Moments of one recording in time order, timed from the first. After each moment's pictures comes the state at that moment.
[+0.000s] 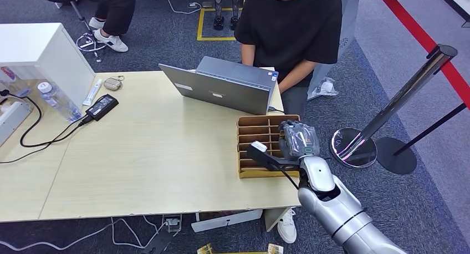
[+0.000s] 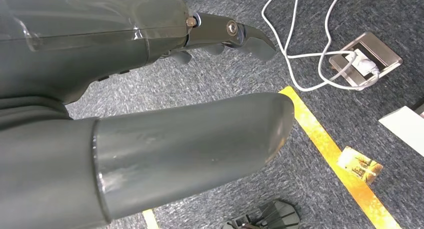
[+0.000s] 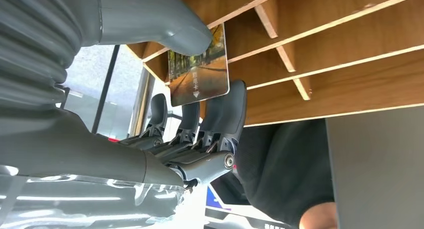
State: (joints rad) left arm -0.21 0.01 -1.07 -0.23 0.44 0.42 -0.04; right arm -0.48 -0.24 0.70 -1.19 1.00 -0.20 0.40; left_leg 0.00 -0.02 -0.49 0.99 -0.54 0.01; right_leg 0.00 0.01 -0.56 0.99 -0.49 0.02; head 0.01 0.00
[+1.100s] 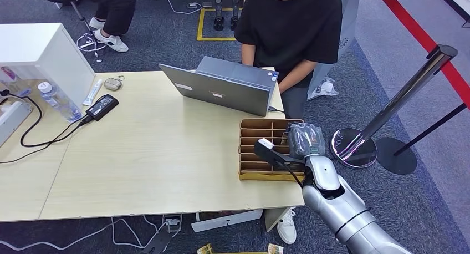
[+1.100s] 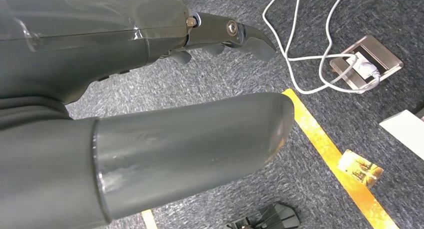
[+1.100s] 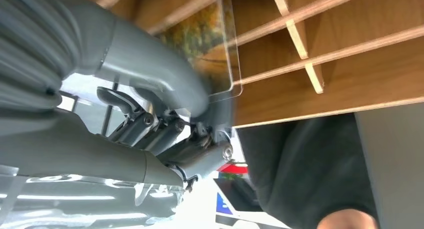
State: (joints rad) left arm -0.21 0.01 -1.07 -0.23 0.44 0.43 -0.04; right arm -0.49 -0.26 0.68 -1.16 0.97 -0.23 0.39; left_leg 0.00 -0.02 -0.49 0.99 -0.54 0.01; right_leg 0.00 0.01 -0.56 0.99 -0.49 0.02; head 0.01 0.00
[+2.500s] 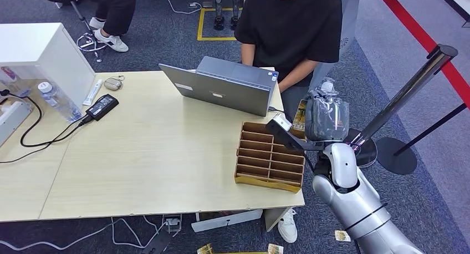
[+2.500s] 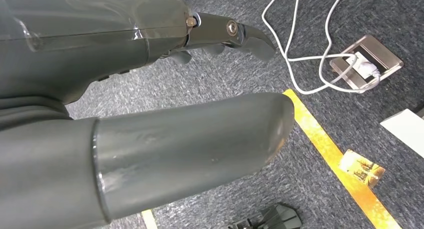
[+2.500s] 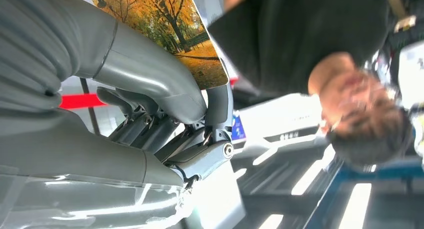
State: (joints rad) left arm -0.21 0.01 -1.07 -0.23 0.42 0.43 -0.04; right arm -0.48 -0.30 0.57 -1.39 1.08 -0.49 0.38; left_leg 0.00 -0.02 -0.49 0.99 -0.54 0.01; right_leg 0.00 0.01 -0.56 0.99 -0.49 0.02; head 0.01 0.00
